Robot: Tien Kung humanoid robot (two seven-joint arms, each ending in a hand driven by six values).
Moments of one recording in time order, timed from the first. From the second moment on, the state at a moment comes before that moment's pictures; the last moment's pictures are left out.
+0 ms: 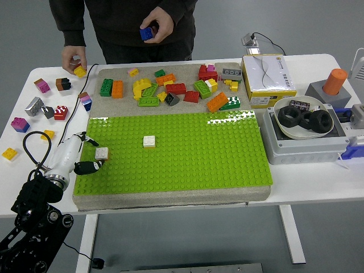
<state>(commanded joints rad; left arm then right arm) -0.15 0.12 -1.25 -1.29 2.15 0.12 0.28 0.07 -0.06 1.53 0.18 -1.33 -0.05 -0.27</state>
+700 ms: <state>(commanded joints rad) -0.16 0.12 -1.24 -1.27 2.15 0.12 0.28 0.08 -0.06 1.53 0.18 -1.33 -0.05 -0.27</state>
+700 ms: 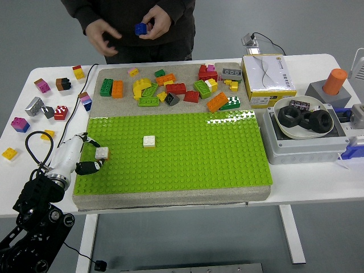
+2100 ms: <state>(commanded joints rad) -0.15 0.13 -1.24 -1.29 2.14 0.12 0.27 0.08 -0.06 1.54 0.18 -1.33 -0.05 -0.27</state>
